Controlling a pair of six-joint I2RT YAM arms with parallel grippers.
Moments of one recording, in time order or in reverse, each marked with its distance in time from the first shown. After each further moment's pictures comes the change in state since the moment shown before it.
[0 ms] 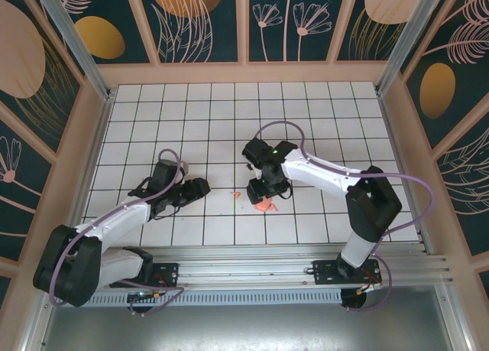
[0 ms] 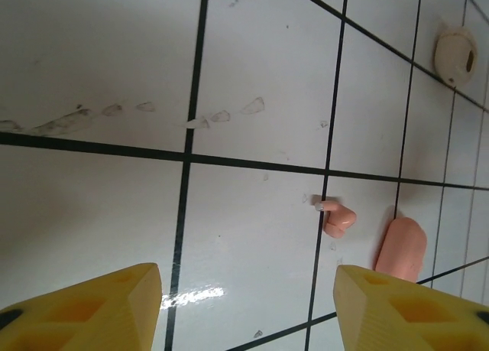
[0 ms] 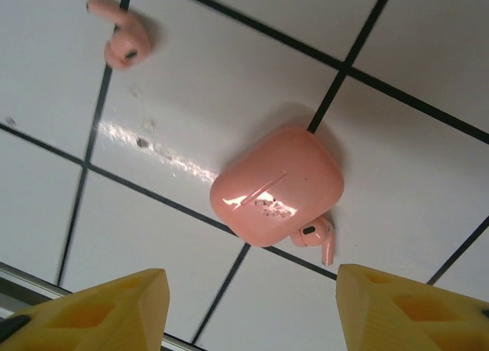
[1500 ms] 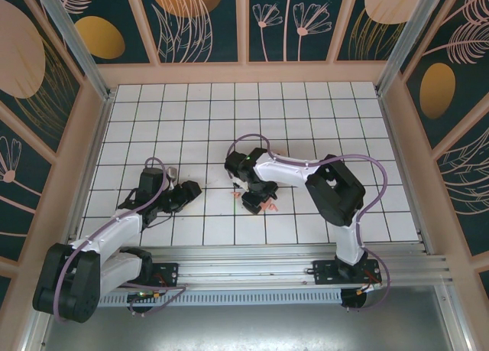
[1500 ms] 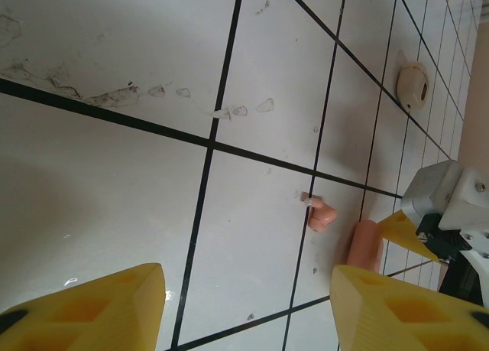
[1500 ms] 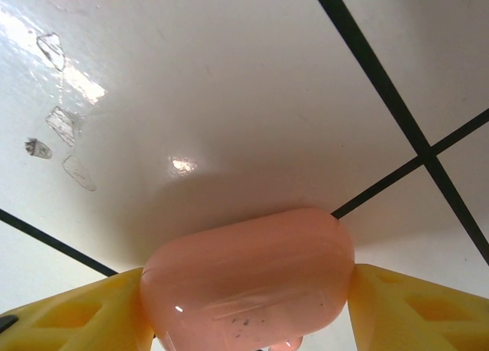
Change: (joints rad) left arm 0.122 -0.099 -0.124 0.091 0.135 -0.069; right arm 0.062 0.262 0.098 -0.037 0.155 -0.327
